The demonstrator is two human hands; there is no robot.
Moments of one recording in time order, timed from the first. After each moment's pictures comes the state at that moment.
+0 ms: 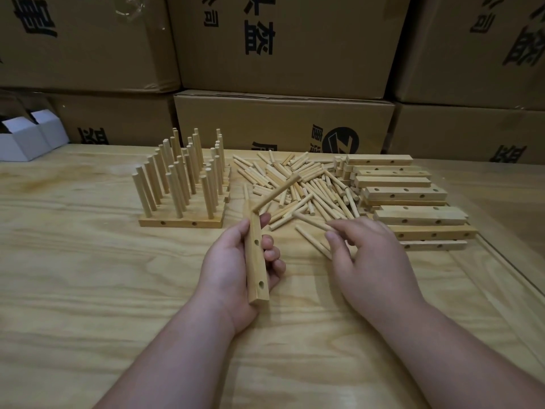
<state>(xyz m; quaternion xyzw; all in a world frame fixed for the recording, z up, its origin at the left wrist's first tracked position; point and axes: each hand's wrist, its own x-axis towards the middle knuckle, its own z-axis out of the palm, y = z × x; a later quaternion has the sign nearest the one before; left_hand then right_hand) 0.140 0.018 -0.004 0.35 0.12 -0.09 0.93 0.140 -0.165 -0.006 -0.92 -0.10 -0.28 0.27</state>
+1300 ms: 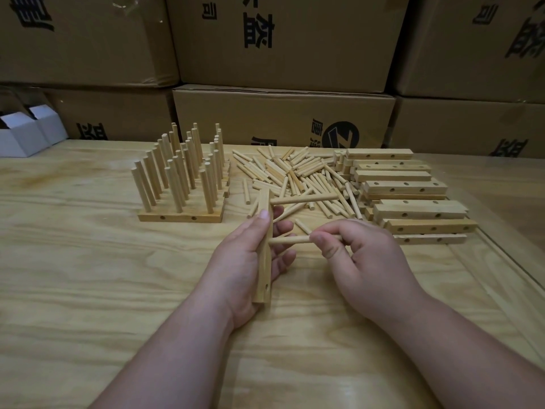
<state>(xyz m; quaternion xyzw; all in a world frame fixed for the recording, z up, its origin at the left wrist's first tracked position) 0.131 0.011 -0.003 0.46 0.06 -0.04 0.88 0.131 -0.163 0.001 -0.85 -0.24 -0.28 0.38</state>
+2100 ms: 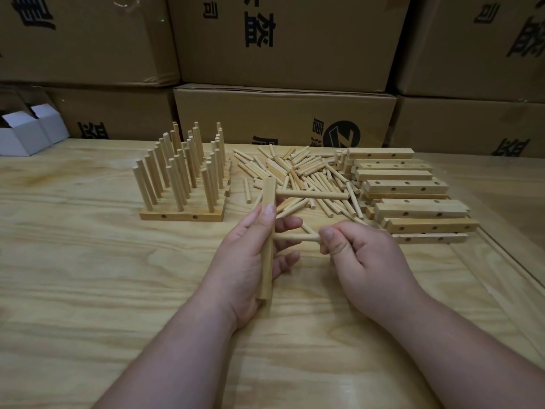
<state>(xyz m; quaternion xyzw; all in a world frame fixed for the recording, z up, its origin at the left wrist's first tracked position) 0.126 0.010 0.000 0.49 -0.01 -0.03 0.87 0.130 -0.164 -0.001 -0.85 -0.22 -0.24 0.41</state>
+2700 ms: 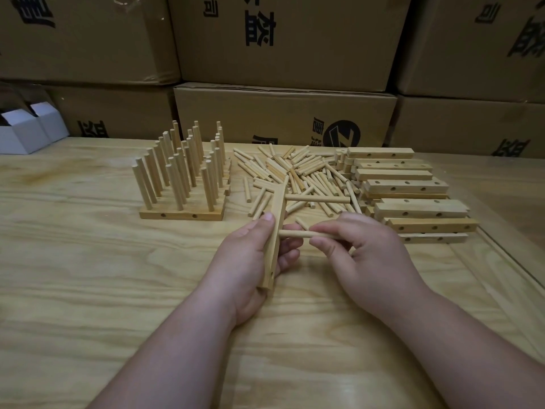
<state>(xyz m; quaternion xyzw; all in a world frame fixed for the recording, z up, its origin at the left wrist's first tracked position) 0.129 0.005 0.003 0.49 0.07 -0.04 0.87 0.136 -0.169 0.001 -0.87 -0.26 -0.27 0.32</state>
